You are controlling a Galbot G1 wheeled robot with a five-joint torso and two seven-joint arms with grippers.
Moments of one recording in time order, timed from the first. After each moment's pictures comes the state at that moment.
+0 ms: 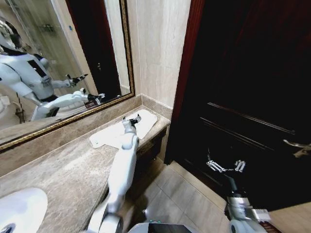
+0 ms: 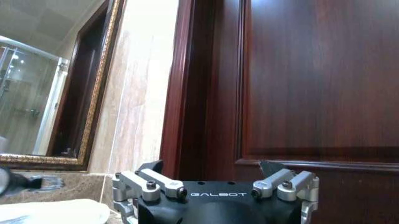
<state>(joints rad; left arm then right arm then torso) 0.60 -1.61 -0.41 -1.36 -0.17 0.32 -0.32 -1.78 1.60 0.83 2.26 0.20 0.37 -0.30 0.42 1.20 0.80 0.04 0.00</state>
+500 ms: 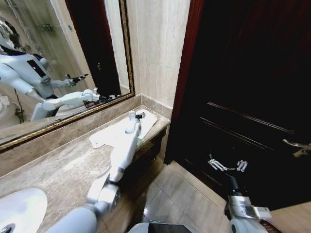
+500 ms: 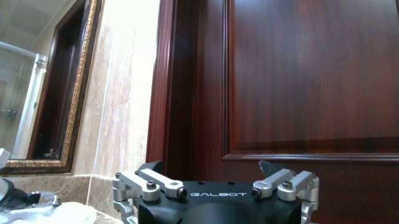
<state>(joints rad) 0.36 -1.46 -0.29 -1.04 -0.46 0.48 -0.25 -1.77 1.61 0.82 2.28 0.21 0.32 -0.24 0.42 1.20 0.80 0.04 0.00</state>
